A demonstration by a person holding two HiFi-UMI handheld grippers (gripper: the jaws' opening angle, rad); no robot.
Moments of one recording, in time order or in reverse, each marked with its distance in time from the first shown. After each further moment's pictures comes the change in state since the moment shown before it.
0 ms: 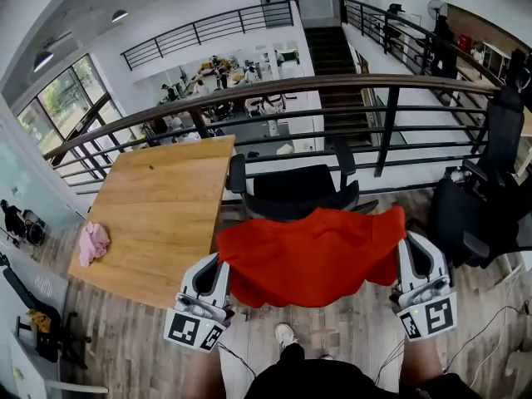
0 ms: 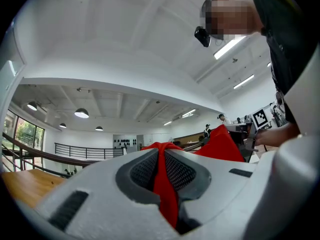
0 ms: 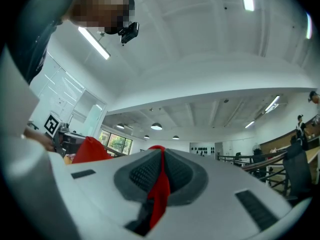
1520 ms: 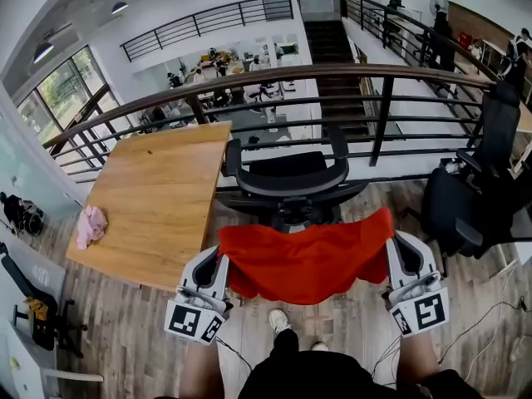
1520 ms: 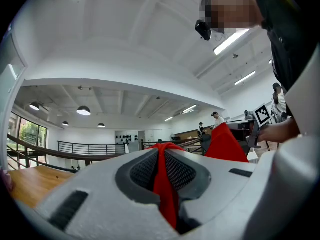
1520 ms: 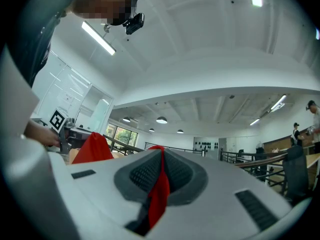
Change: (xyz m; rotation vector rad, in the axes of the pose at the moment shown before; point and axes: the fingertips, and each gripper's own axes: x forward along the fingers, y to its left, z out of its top) left arm -0.039 -0.048 -0.014 0.007 0.056 0.020; right arm -0.058 0.018 -0.013 -0.032 0.074 0.065
